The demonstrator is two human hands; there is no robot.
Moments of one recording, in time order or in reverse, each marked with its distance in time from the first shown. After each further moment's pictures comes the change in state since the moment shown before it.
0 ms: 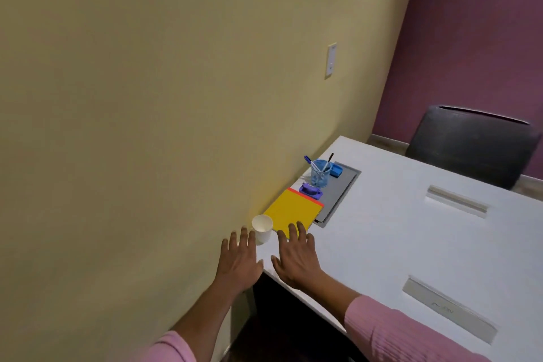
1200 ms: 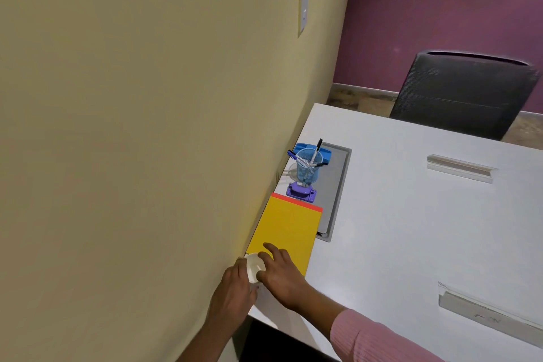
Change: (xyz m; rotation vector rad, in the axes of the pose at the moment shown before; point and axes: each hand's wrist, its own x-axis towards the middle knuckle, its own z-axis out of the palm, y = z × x) left_hand 0.178 -0.048 0.086 -0.371 -0.118 0.145; right_hand 0.170 0.019 0.102 -0.015 -0.066 -0.137
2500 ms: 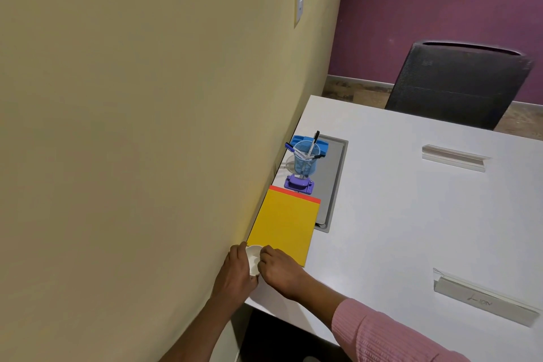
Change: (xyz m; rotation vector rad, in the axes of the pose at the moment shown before) left_hand 0.017 0.004 -0.016 -0.150 -0.059 -0.044; right_hand 0.000 -0.006 -0.016 -0.160 0.024 -0.141
